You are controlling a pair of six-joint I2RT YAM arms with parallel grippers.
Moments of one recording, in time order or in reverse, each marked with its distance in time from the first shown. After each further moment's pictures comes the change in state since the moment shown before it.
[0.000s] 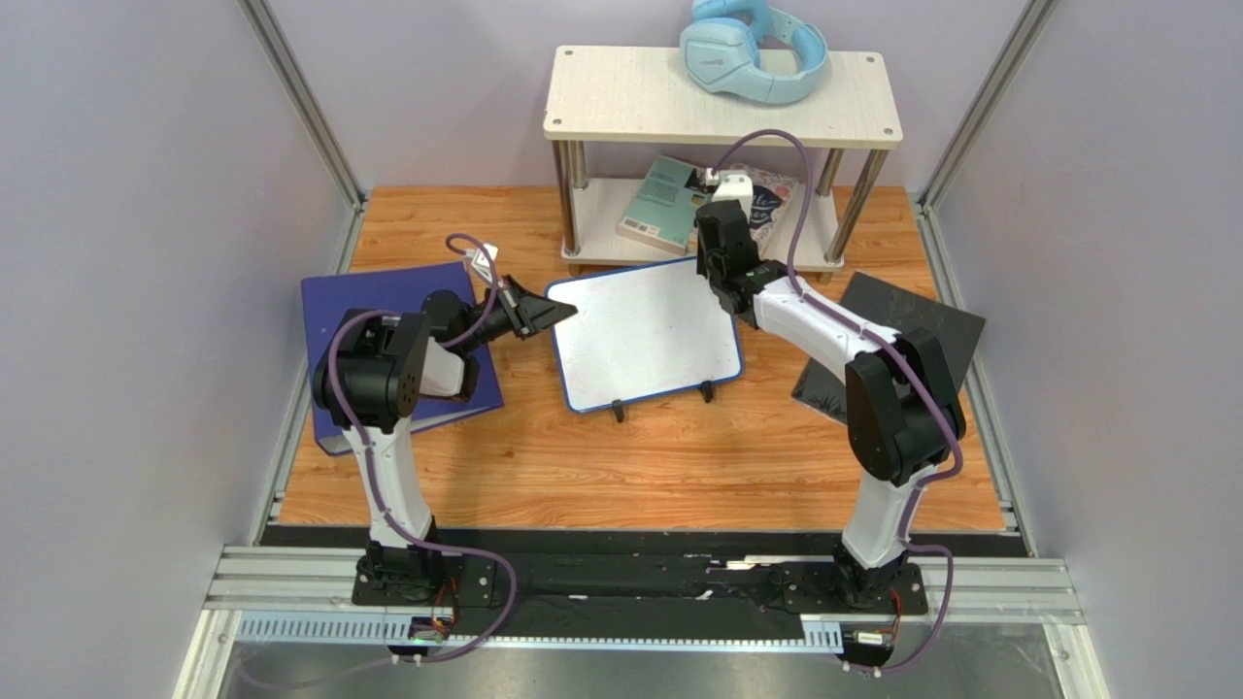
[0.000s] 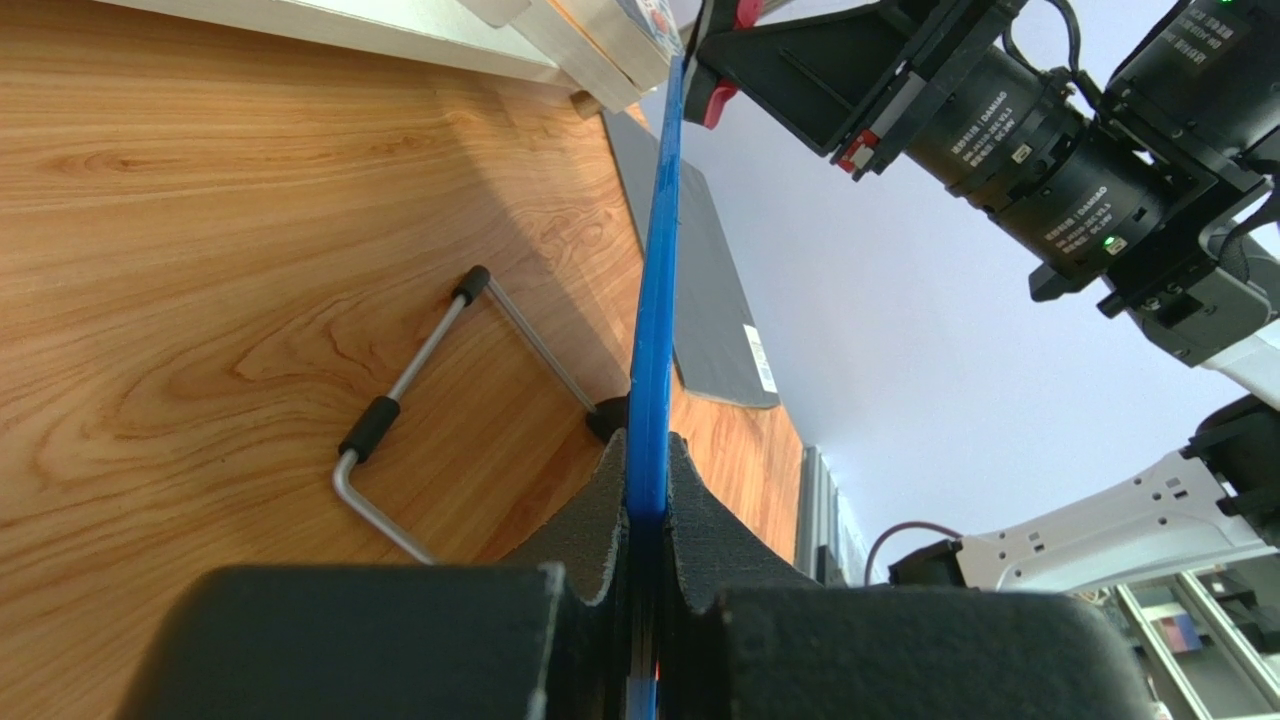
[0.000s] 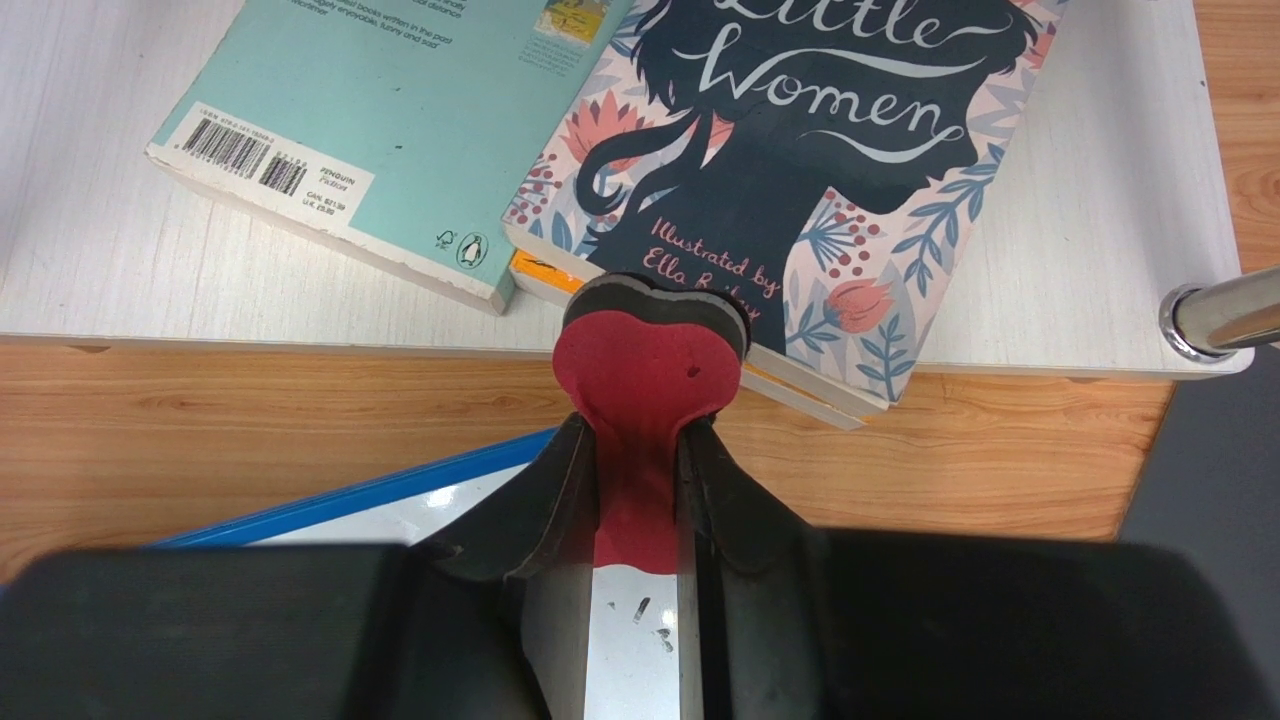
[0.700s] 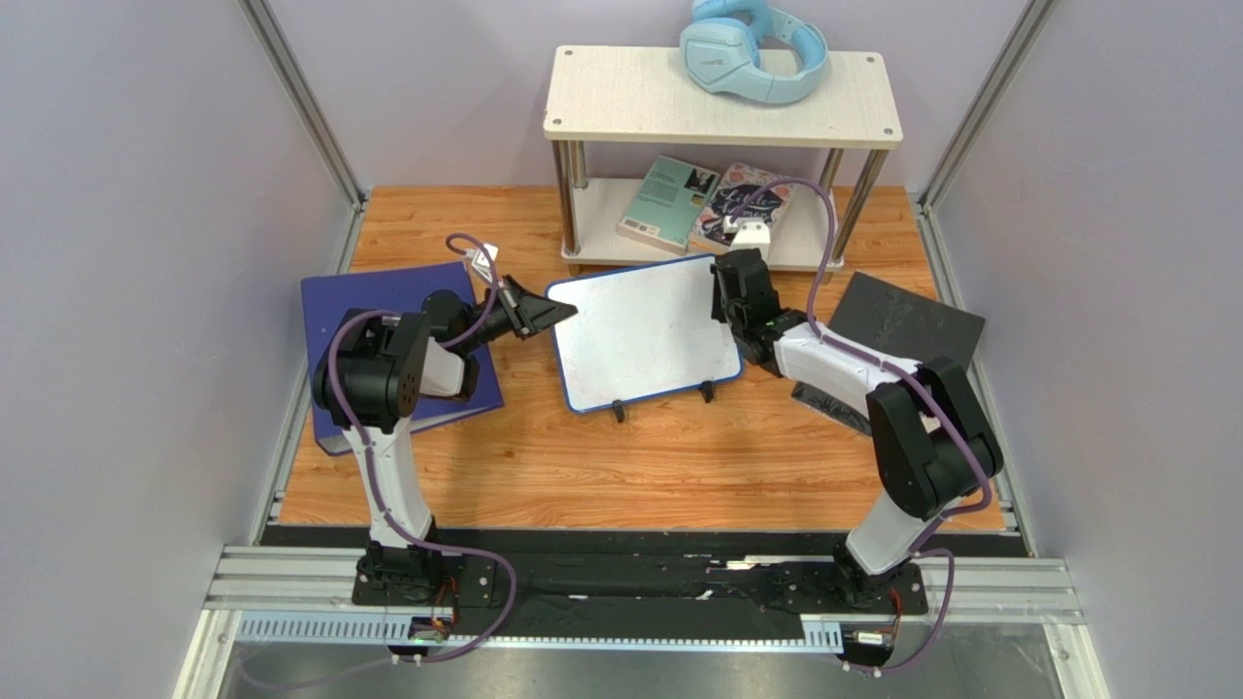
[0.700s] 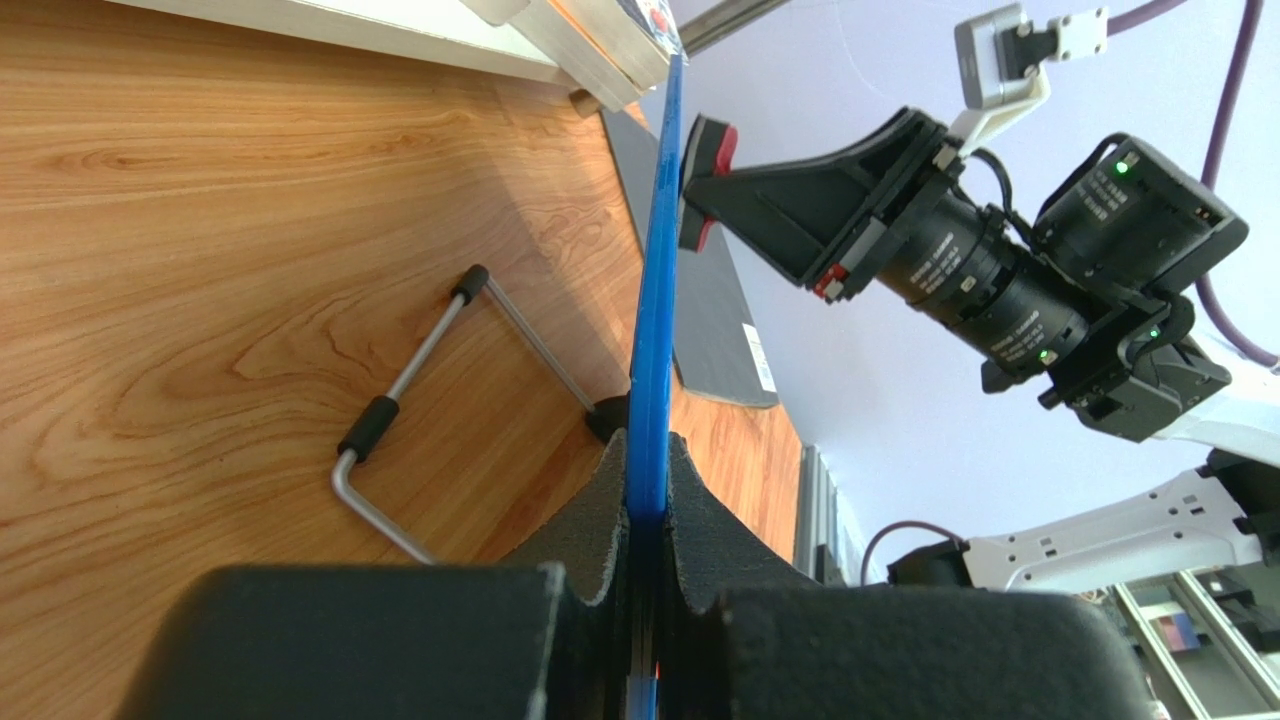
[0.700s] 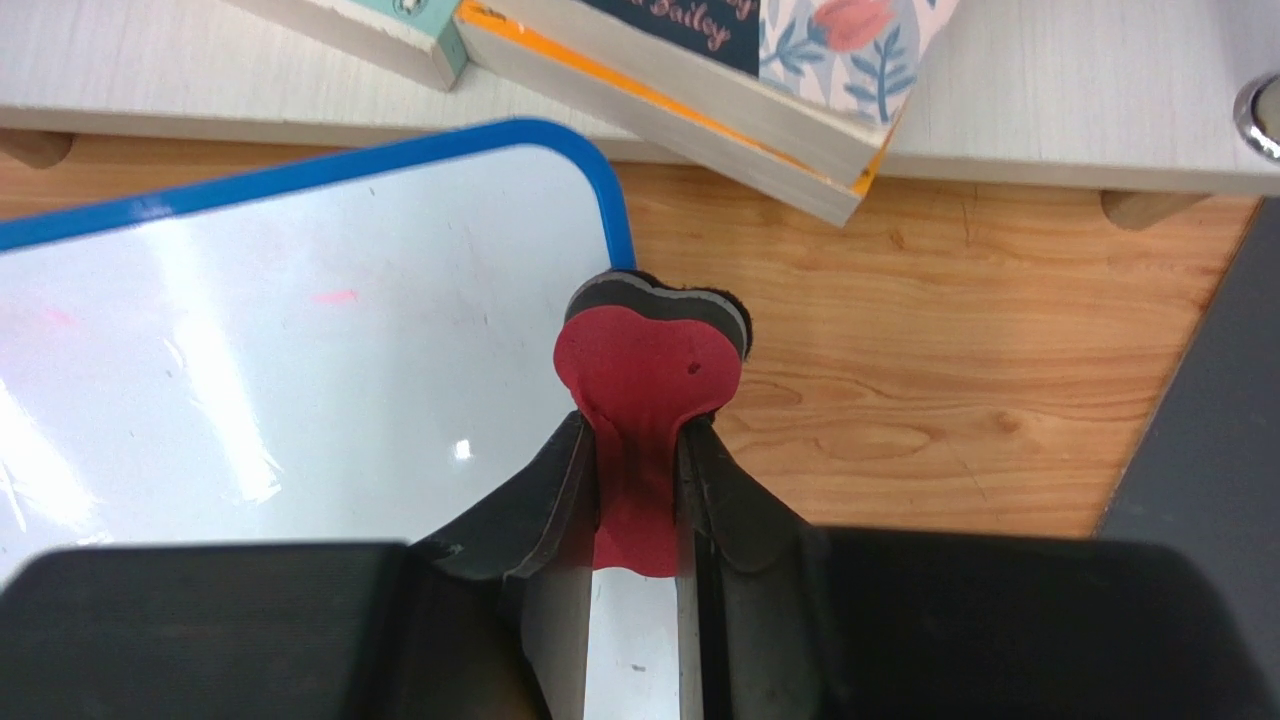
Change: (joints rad) left arm 0.000 0.000 0.000 -0.001 0.001 -0.002; right arm 0.000 -0.163 -0.345 0.159 -0.061 0.030
